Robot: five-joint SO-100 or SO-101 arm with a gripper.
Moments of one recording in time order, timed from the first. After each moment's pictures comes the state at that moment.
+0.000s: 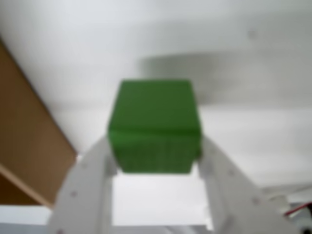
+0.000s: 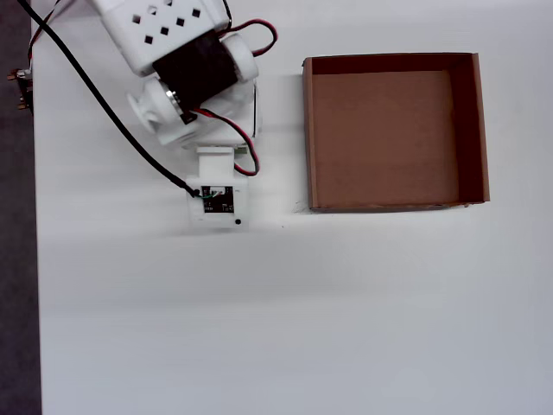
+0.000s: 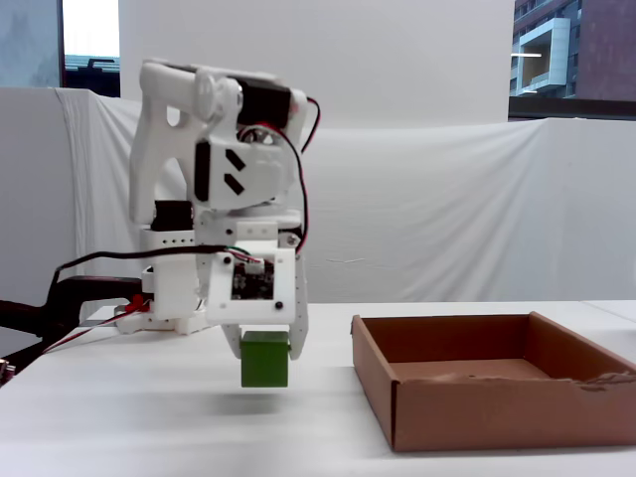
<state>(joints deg) -30.1 80.4 95.5 68.6 -42.3</state>
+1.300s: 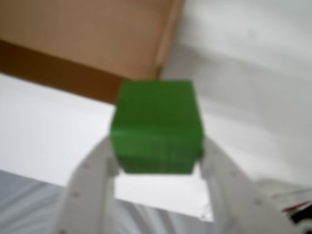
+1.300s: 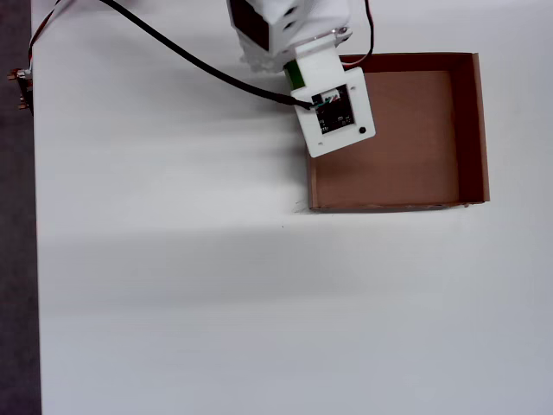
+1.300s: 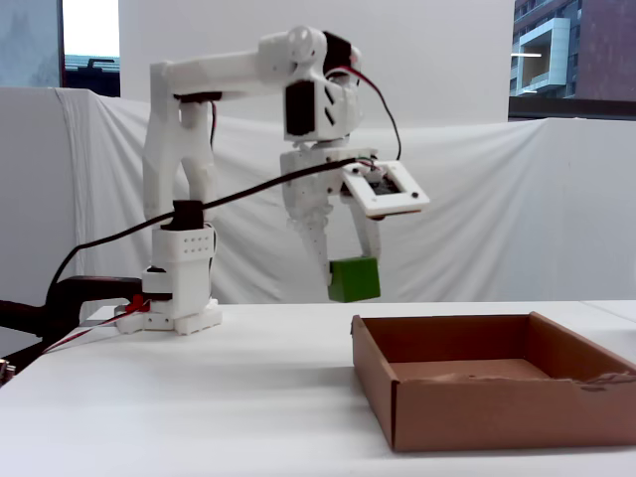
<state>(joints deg) -50.6 87.9 86.3 76.6 -42.1</state>
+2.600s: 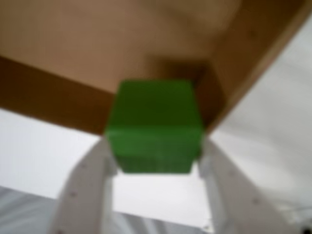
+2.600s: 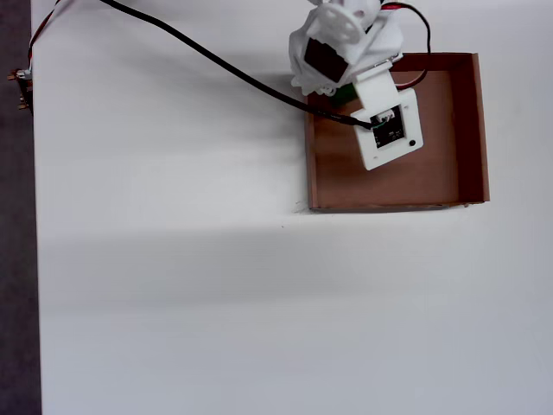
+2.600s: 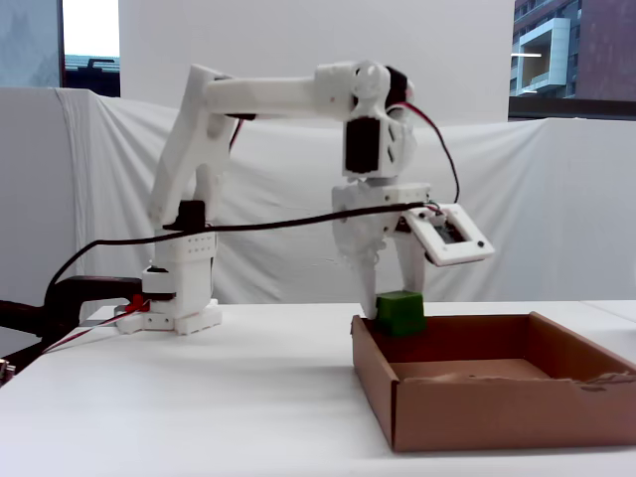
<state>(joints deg) -54.8 67.3 69.3 76.6 -42.1</state>
